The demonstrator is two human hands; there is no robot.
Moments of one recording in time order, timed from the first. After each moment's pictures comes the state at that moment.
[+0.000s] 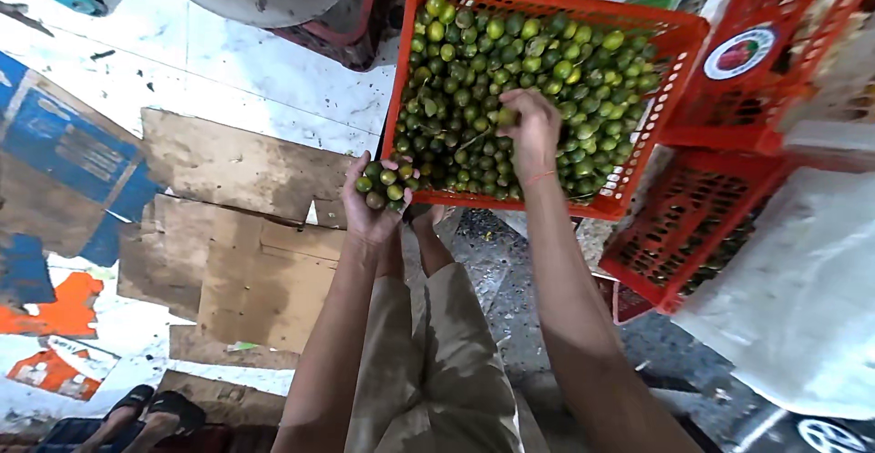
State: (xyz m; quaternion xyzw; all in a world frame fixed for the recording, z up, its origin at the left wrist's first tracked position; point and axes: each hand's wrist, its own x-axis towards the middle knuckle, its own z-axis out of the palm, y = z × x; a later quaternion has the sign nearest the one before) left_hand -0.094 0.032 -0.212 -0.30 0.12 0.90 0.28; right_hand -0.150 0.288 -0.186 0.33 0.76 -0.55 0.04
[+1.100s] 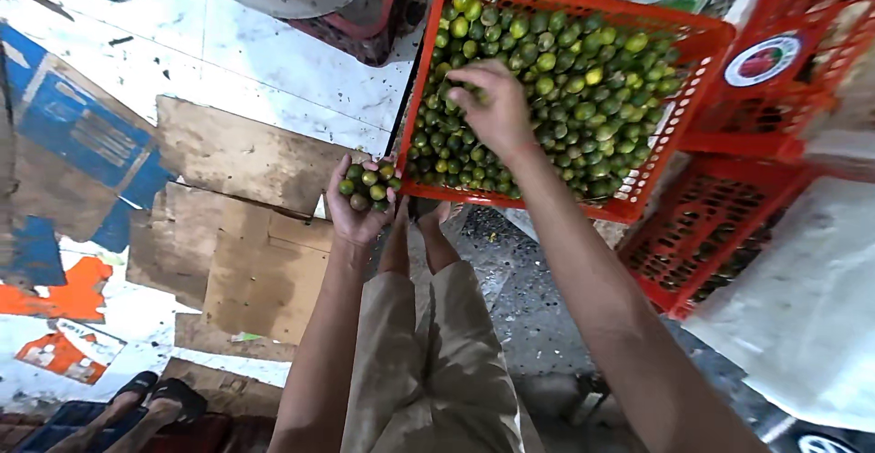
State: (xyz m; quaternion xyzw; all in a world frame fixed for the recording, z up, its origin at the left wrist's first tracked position) left_hand -0.083 -0.015 -0.214 -0.33 0.12 0.91 0.24; right_hand -0.189 0.235 -0.181 0.05 0.92 -0.36 0.17
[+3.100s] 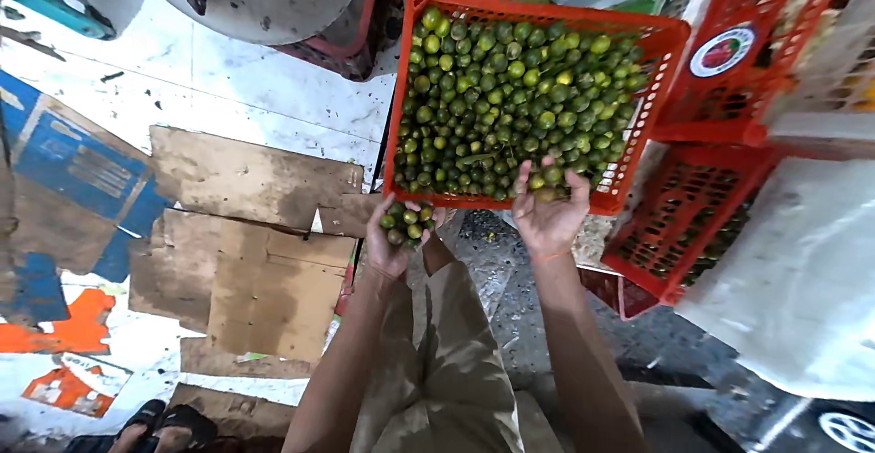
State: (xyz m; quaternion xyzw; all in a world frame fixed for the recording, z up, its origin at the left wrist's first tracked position) left_hand -0.044 0.032 -0.204 -0.38 0.15 0.84 0.36; right_hand -0.037 0.288 -0.153 0.41 0.26 -0.87 -0.07
